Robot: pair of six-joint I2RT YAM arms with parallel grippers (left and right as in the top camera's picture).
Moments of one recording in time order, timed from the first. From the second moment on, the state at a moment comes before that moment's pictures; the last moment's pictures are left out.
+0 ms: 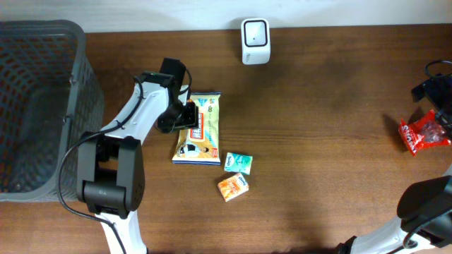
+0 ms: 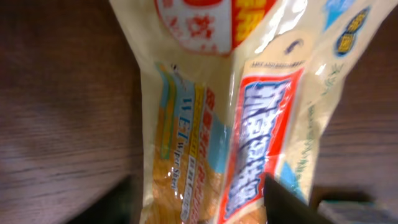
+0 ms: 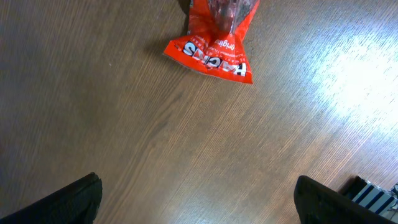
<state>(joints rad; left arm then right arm) -0.22 2.06 1.55 -0.99 0.16 -0.23 -0.53 1.85 1.99 -1.52 0.03 0.55</state>
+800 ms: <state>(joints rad) -0.26 2.03 1.82 -1.05 0.43 -0.16 -0.53 1.85 1.99 -1.52 0.03 0.55</state>
